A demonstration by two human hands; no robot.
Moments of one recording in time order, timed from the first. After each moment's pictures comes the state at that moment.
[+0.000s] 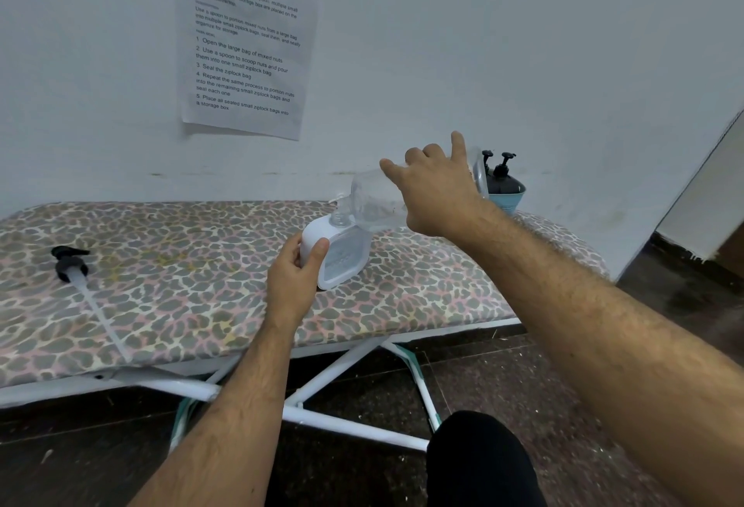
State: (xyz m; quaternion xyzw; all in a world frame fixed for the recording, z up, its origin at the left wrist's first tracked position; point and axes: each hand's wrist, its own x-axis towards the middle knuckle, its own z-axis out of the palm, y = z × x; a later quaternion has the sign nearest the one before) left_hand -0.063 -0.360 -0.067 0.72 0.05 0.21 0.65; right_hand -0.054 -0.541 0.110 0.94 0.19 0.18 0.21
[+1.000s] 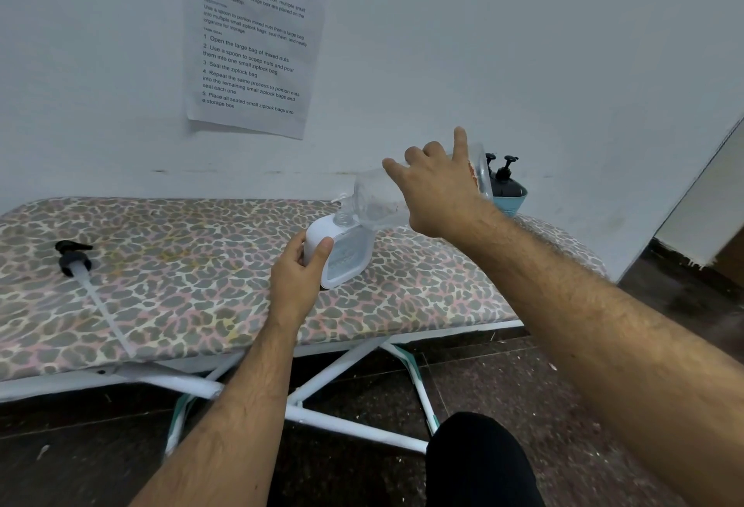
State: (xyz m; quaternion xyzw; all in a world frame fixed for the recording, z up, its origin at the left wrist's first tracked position) left_hand -0.063 -0.361 -0.065 0.72 0.06 0.21 0.66; right_hand -0.053 -0.535 0.110 0.93 0.19 0.20 0.23
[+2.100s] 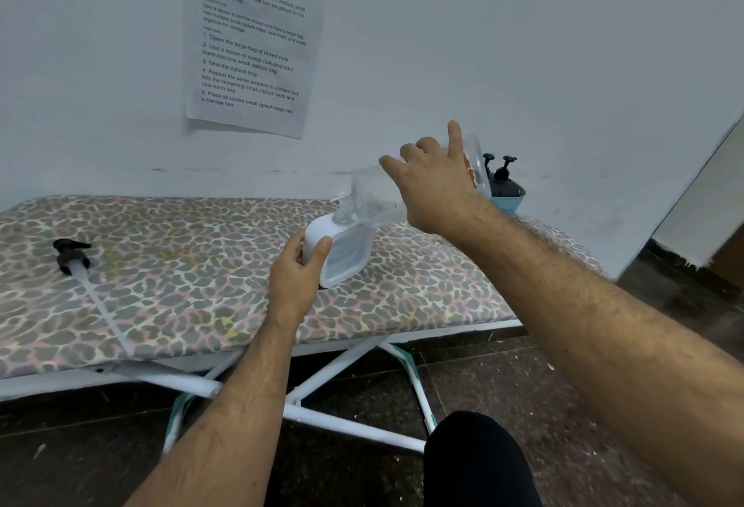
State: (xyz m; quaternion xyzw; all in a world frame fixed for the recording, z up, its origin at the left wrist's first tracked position) left_hand -0.062 -0.361 -0.065 0.73 0.07 0.22 0.65; right_hand -0.050 -0.533 0.110 0.93 0.20 0.22 0.22
